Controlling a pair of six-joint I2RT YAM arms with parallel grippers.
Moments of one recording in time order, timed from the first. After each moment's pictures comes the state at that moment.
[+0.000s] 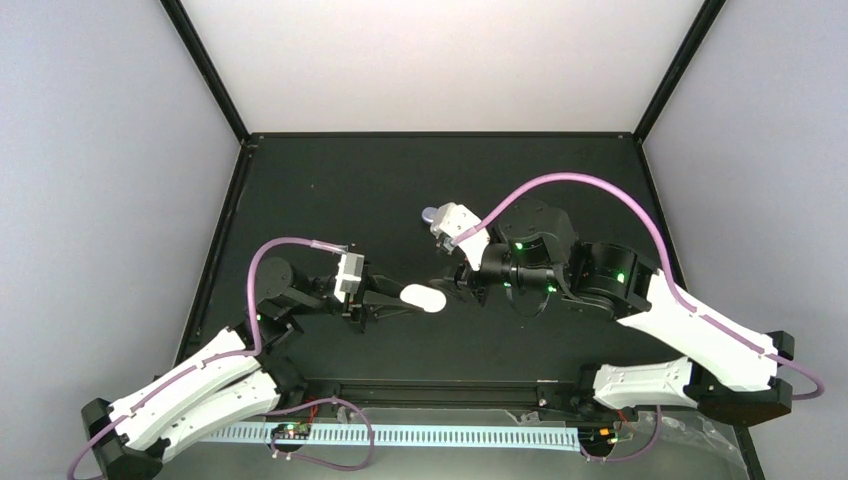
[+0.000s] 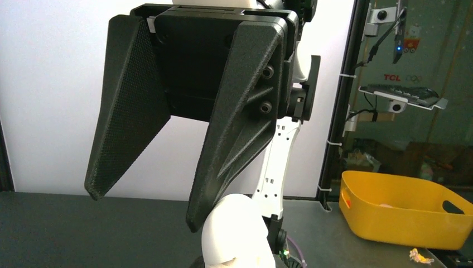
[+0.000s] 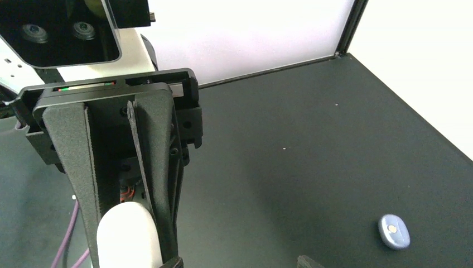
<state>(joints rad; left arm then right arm) -0.81 0.68 0.62 0.32 0.76 -0.26 1.16 1.15 1.51 -0.80 -0.06 -0.02</state>
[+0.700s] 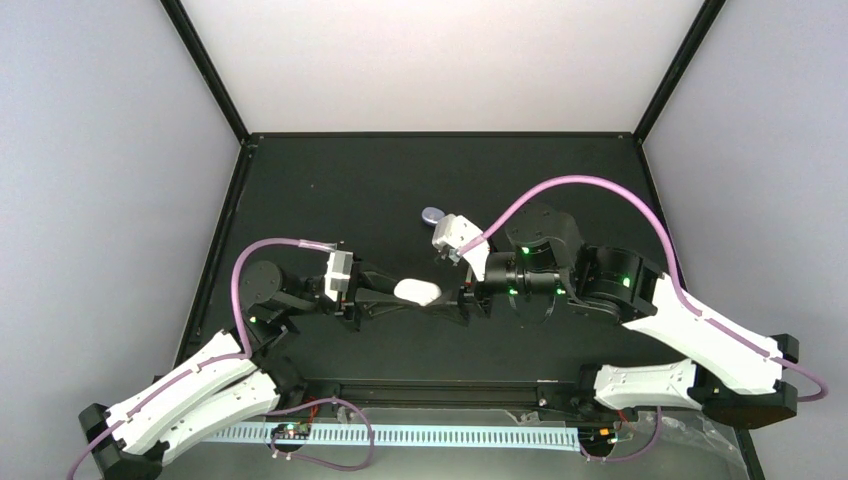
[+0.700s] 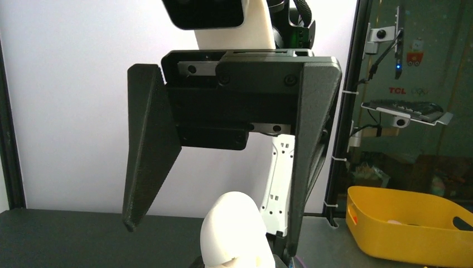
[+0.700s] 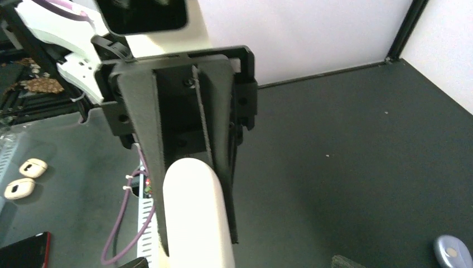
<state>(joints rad) -0.81 0.65 0.62 0.35 0.74 -0.29 1.16 1.11 1.48 -0.78 -0.20 0.00</state>
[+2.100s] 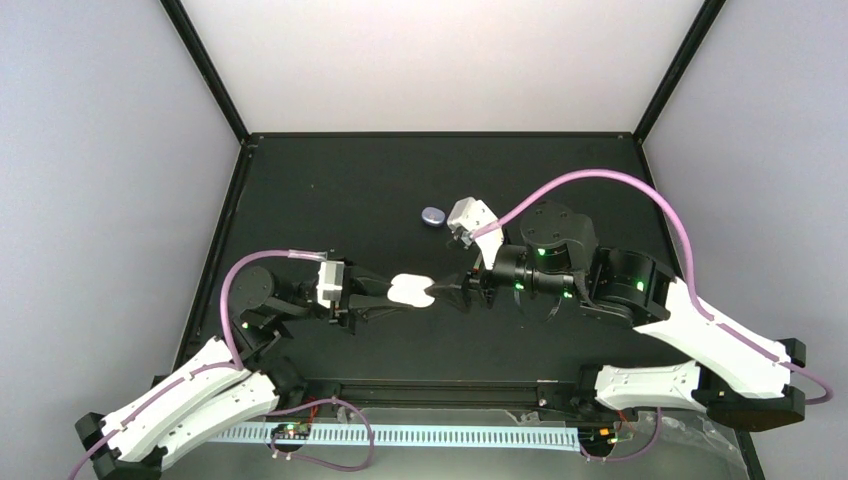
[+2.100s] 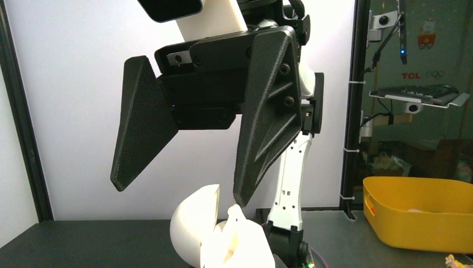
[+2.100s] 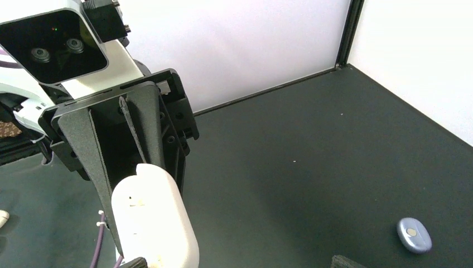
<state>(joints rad) -0.81 0.60 0.61 0.31 0.73 -0.20 1.16 1.09 1.48 -0.75 -0.03 0.09</state>
